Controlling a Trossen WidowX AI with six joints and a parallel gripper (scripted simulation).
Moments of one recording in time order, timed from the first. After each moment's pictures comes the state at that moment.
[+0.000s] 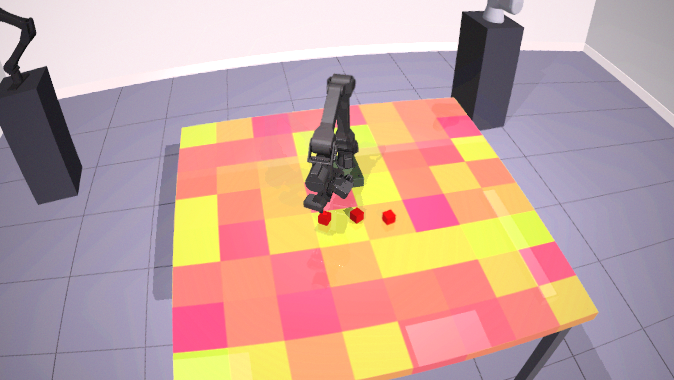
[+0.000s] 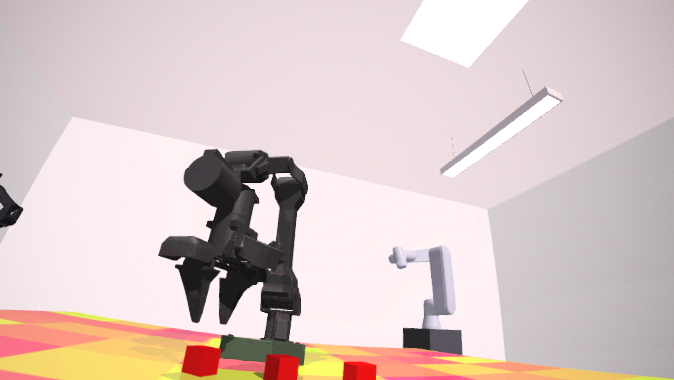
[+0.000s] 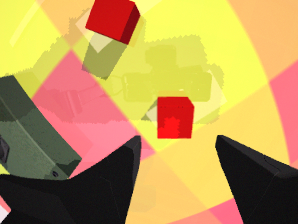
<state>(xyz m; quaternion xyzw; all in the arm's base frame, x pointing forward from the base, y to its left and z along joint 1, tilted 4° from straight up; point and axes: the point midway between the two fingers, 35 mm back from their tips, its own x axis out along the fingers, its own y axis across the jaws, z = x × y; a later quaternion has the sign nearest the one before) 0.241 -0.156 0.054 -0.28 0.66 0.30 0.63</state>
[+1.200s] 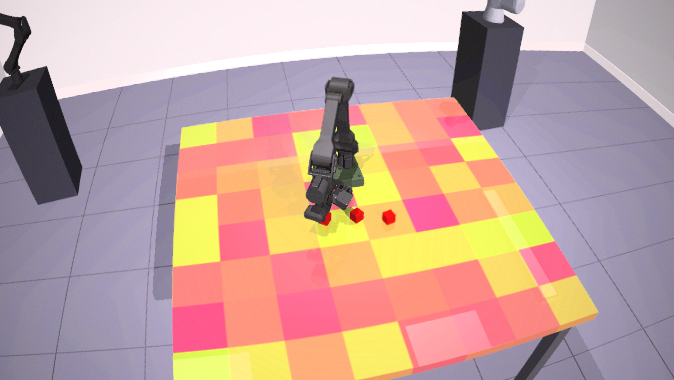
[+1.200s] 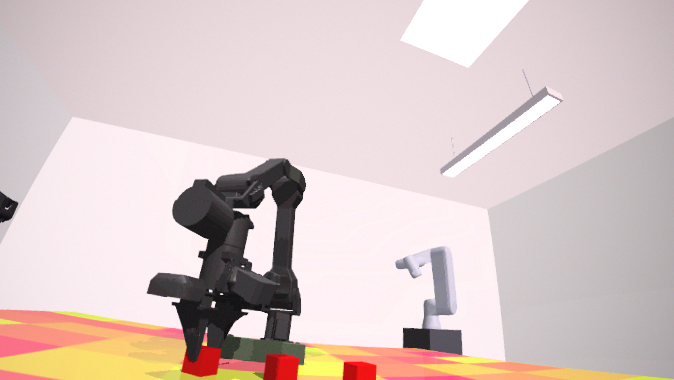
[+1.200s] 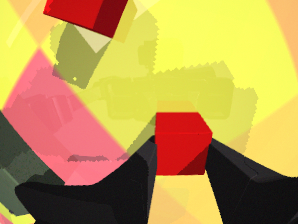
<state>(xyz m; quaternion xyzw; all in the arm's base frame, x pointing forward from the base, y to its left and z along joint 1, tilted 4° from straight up) 0.238 -0.155 0.006 -0.28 0.66 0.30 0.63</state>
